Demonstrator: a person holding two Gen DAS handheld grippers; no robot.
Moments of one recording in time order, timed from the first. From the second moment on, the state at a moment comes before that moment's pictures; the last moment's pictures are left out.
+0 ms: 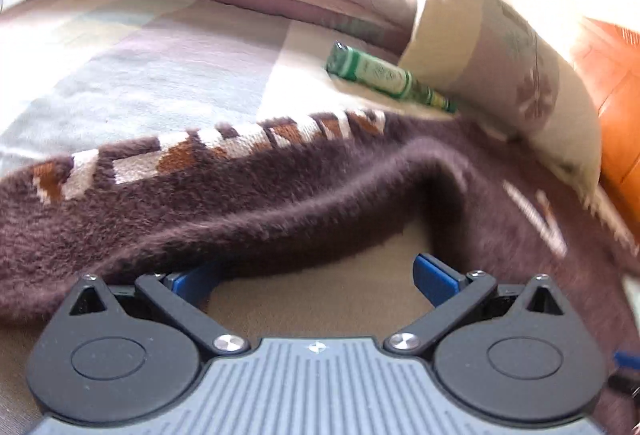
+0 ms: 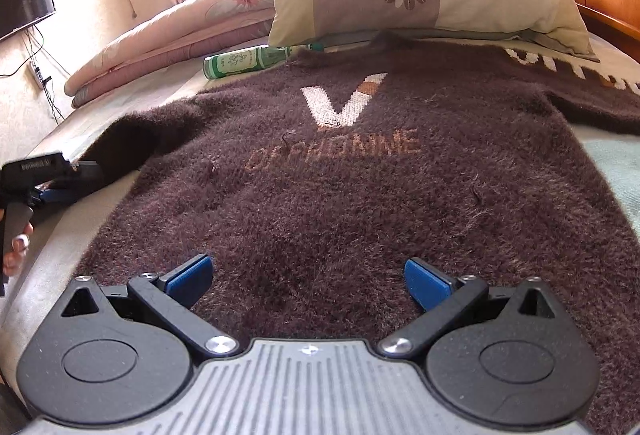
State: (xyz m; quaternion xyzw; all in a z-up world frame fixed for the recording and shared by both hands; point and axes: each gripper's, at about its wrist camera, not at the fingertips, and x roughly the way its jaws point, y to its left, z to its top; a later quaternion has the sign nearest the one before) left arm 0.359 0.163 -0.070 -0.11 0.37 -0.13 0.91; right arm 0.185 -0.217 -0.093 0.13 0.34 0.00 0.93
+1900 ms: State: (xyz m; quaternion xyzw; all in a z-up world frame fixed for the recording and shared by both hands) left arm 0.556 0.115 -0.064 -0.19 0.48 -0.05 0.85; right arm 0.205 -0.202 -0.049 0.07 0.34 0.11 0.93
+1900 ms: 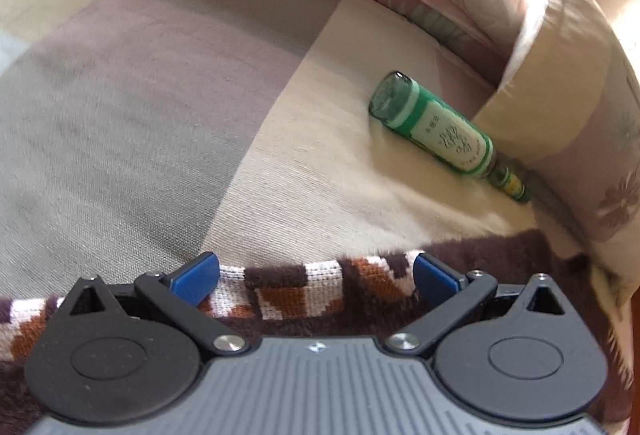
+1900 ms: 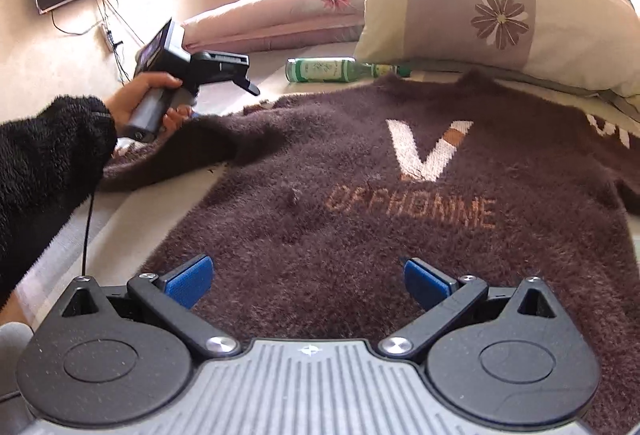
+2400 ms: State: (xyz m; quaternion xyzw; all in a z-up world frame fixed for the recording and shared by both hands) left arm 0.427 0.113 -0.068 -0.23 0.51 -0.20 0.81; right arm 0.198 -0.188 -0.048 0.05 0.34 0.14 0.93
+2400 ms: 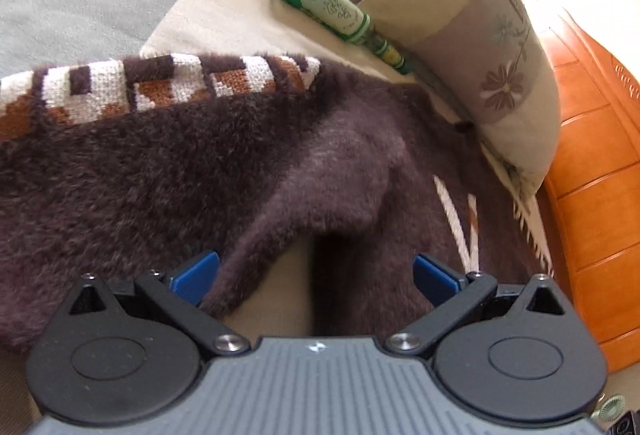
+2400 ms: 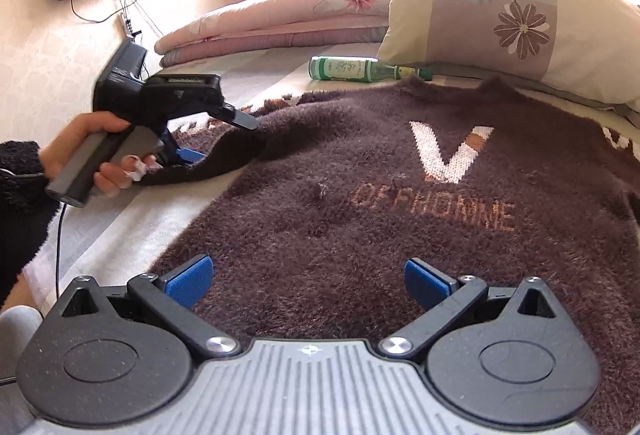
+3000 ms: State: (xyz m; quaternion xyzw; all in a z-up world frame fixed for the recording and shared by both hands) left arm 0.326 0.275 -0.058 -0.39 0.41 -0.03 0.82; right arm 0.194 -0.185 -0.044 0.05 0.34 0.15 0.93
